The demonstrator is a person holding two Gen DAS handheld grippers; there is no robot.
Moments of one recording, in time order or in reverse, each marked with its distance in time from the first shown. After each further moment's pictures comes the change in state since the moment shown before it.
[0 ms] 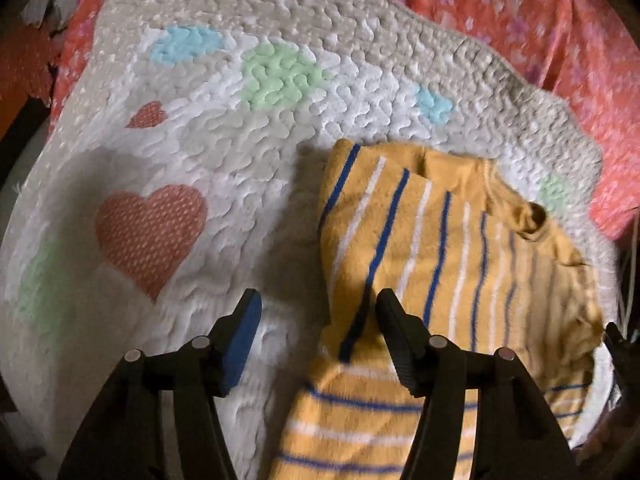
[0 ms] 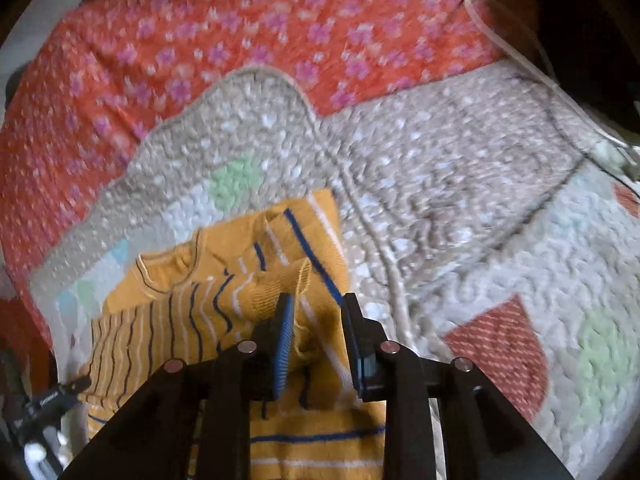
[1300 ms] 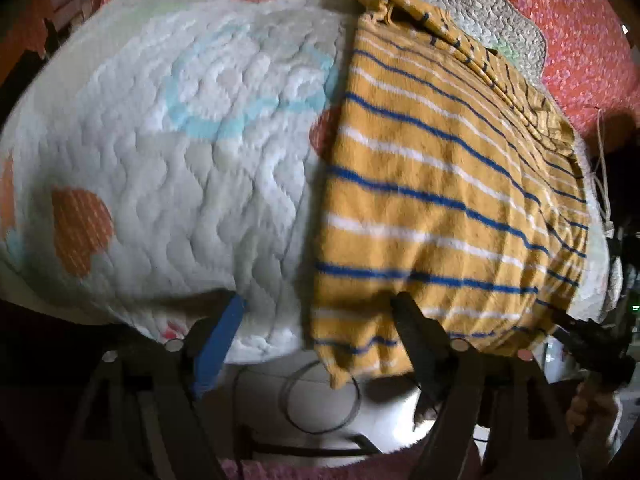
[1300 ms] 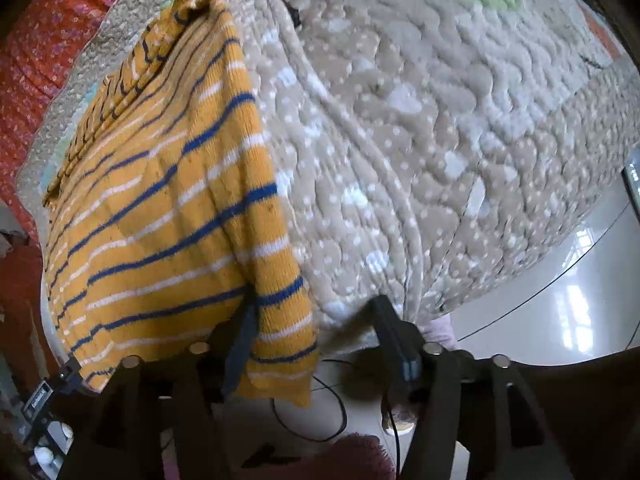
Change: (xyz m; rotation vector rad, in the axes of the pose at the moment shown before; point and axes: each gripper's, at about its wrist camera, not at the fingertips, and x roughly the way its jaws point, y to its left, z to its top) left arm -0.065 0.064 -0.227 0.053 0.207 -0.085; right arm -0.070 -0.088 -0.208 0.085 0.471 -0.062
